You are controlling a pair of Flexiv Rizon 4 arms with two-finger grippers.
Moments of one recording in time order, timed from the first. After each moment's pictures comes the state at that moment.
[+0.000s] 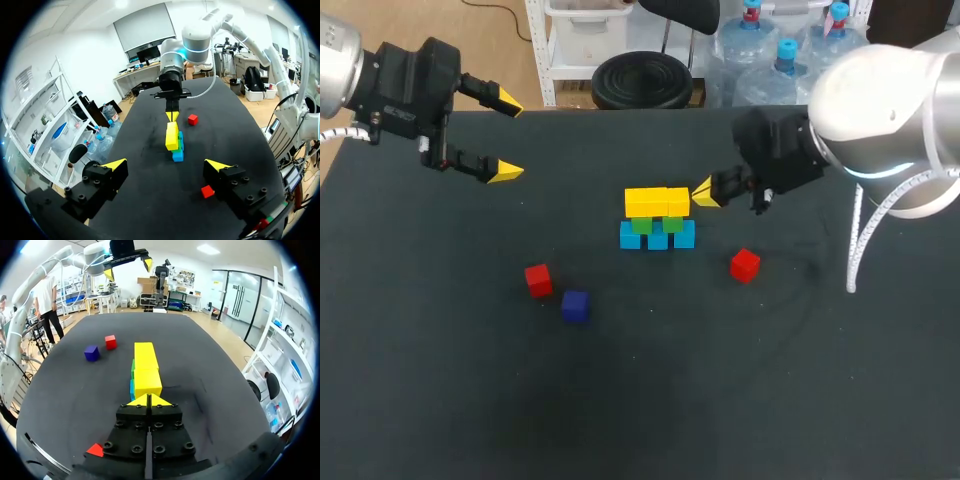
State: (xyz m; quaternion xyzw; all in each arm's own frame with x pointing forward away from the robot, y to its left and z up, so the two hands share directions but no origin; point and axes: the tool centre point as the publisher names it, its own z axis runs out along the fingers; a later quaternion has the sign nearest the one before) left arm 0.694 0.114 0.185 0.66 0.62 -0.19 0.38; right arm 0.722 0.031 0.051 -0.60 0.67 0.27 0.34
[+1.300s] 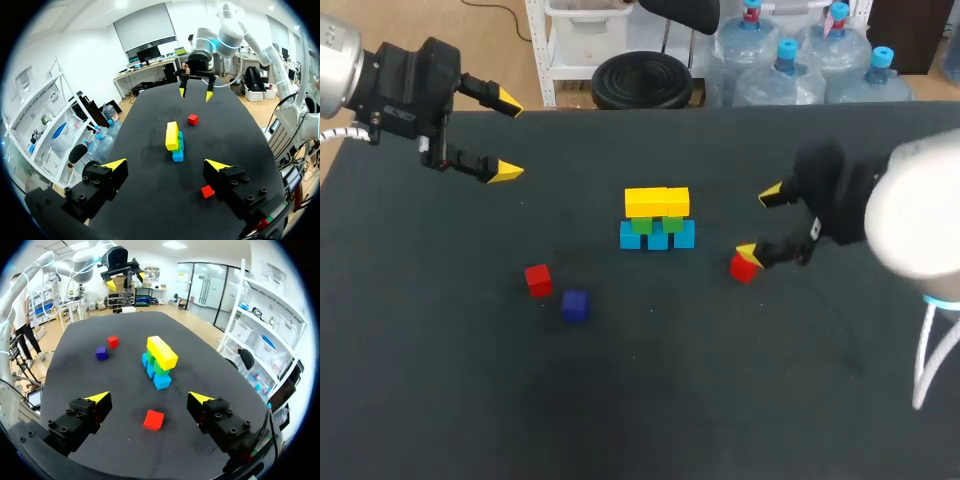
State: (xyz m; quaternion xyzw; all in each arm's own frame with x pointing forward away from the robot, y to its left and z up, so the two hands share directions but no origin) left arm 0.694 0.114 0.185 0.66 0.62 -0.19 0.38; right arm 0.628 -0.029 0.083 -0.49 0.76 0.19 0.38
